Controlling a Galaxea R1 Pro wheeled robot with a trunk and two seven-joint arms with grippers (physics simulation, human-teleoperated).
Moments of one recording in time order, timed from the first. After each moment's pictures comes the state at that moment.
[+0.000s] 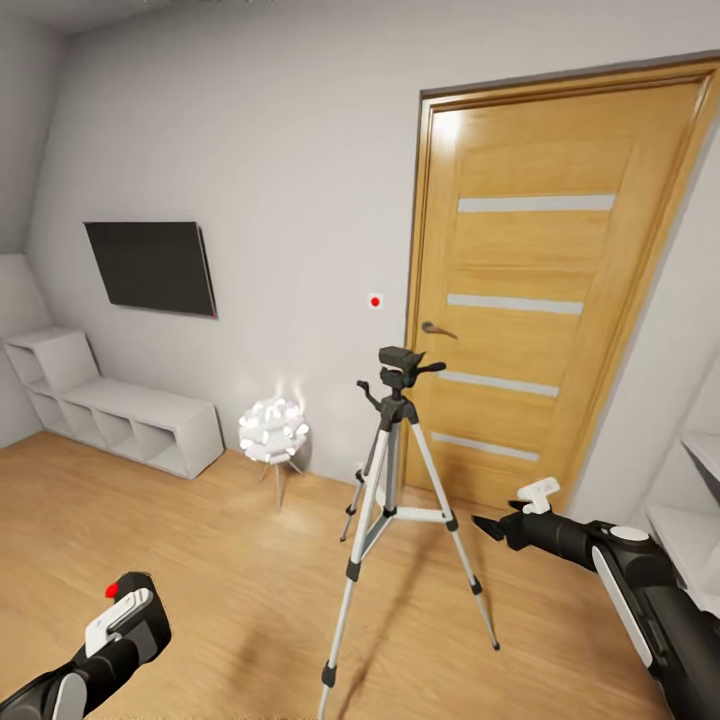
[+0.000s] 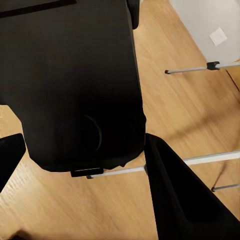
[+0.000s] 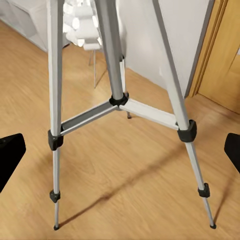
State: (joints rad) left arm -0.13 -0.07 0.59 -1.39 0.23 0.78 -0.08; right arm -0.39 -0.27 -0.07 -1.37 0.00 0.62 0.67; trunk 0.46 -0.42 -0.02
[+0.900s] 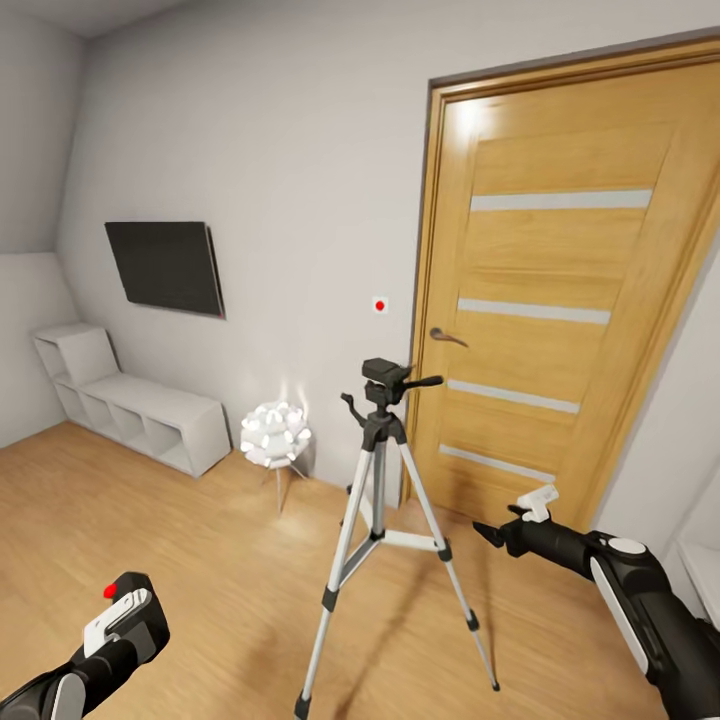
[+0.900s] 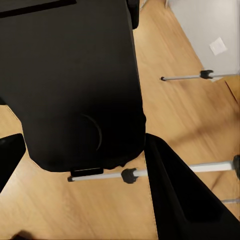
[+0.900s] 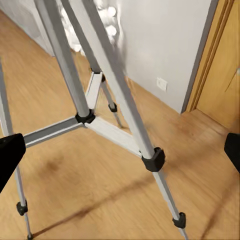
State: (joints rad) left arm -0.13 -0.07 0.59 -1.39 0.22 0.78 -0.08; right arm -0.39 -0.27 -0.07 -1.26 0.00 0.48 0.68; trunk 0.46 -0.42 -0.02
